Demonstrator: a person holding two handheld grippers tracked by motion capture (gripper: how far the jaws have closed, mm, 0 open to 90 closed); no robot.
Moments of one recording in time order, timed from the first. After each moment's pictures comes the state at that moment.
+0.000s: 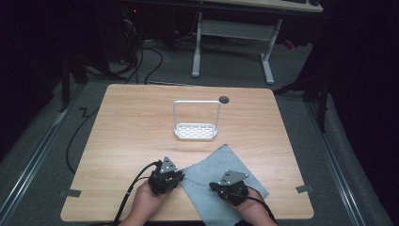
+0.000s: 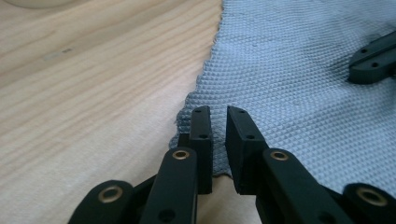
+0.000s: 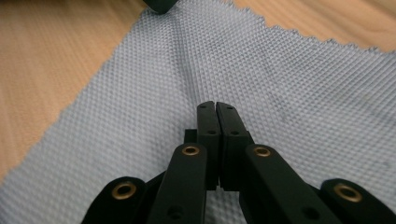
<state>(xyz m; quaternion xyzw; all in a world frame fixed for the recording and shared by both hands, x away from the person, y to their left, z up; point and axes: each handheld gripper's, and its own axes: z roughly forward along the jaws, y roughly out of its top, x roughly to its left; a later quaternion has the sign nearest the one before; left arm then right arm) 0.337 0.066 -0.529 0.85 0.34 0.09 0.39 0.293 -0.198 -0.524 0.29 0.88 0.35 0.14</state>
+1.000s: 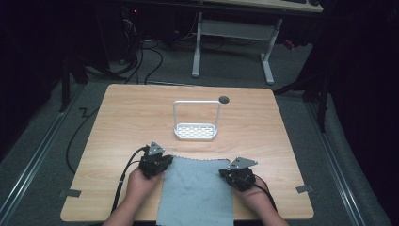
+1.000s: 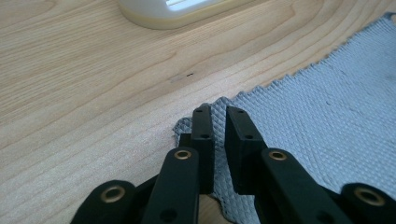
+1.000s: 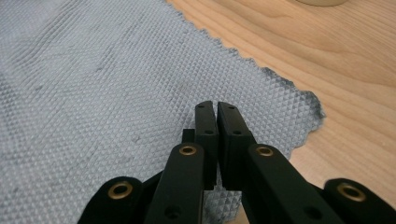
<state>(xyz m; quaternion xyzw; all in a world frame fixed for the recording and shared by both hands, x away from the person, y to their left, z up) 0.388 0.098 -0.533 0.82 0.40 0.11 0.40 0.325 -0.225 -0.526 0.37 0.85 0.35 0.16</state>
